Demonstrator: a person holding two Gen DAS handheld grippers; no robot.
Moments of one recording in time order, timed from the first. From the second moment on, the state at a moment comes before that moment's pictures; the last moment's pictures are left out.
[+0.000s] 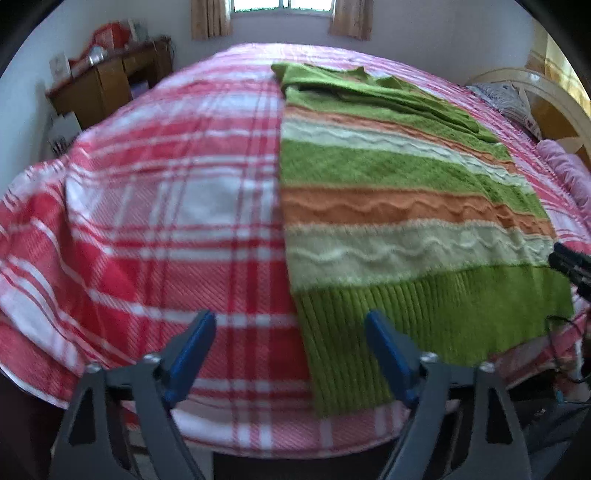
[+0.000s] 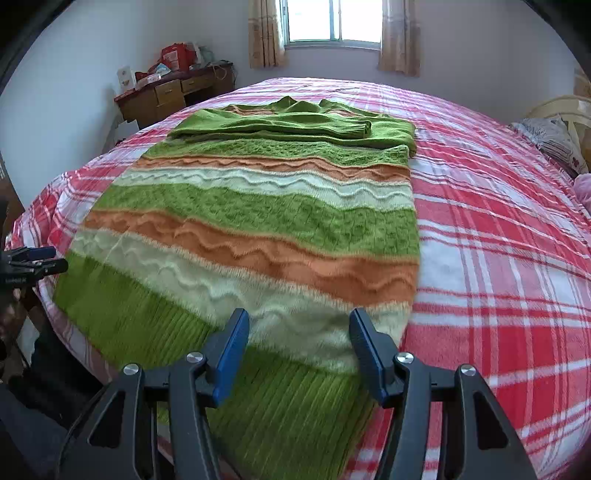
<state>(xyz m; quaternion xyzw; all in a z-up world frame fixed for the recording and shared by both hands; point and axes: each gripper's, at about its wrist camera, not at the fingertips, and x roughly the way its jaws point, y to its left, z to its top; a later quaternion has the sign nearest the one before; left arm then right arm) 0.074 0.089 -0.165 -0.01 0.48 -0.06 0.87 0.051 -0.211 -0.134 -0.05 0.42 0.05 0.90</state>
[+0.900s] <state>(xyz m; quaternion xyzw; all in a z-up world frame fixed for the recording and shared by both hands) 0.063 0.073 -0.173 -0.07 0.52 -0.11 0.85 -0.009 -0.236 -0.135 -0.01 0.44 0.04 0.90</state>
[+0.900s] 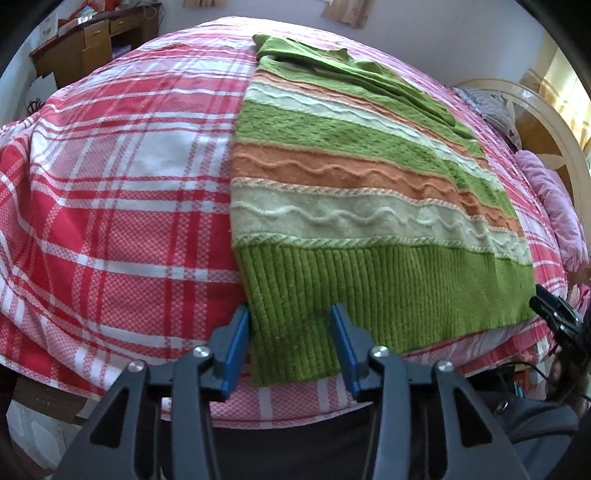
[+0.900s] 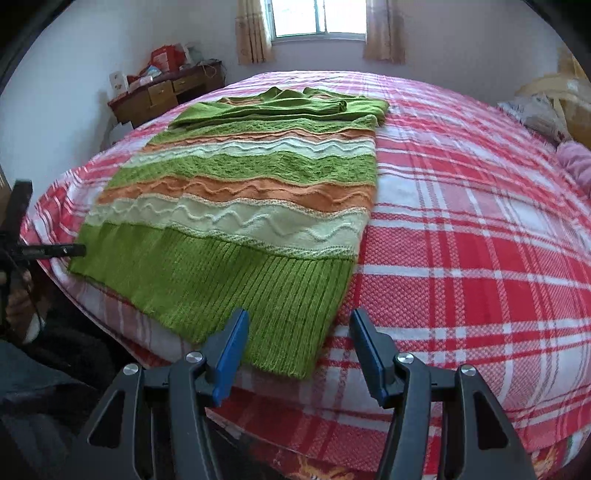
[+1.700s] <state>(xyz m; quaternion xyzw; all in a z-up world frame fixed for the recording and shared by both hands) 0.063 0.108 -0.133 -0.12 0.45 -0.15 0.87 -0.014 -0.263 -0.139 0.11 0.44 0.09 0.89</state>
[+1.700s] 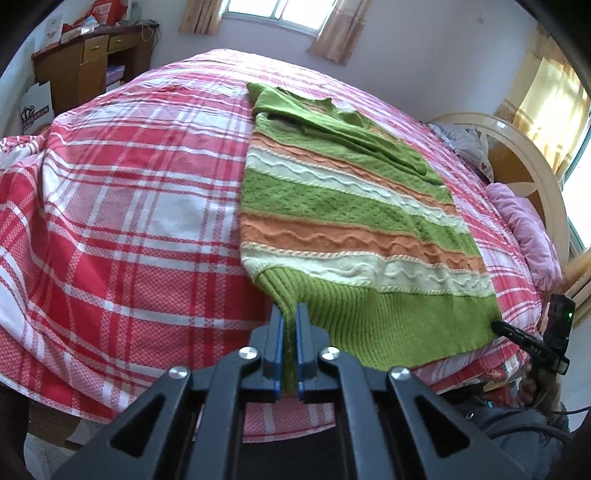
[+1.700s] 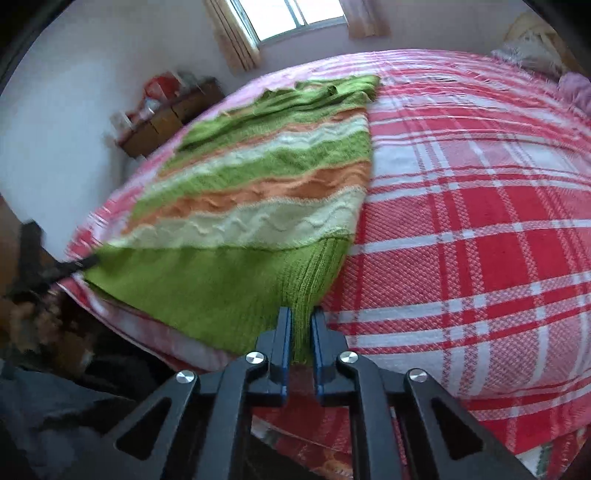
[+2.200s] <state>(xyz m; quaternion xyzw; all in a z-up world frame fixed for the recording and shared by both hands) 0.074 0.109 -0.105 -0.15 0.40 -0.18 0.88 -0.017 -0.289 -0.103 0.24 0.36 0.14 0.89</state>
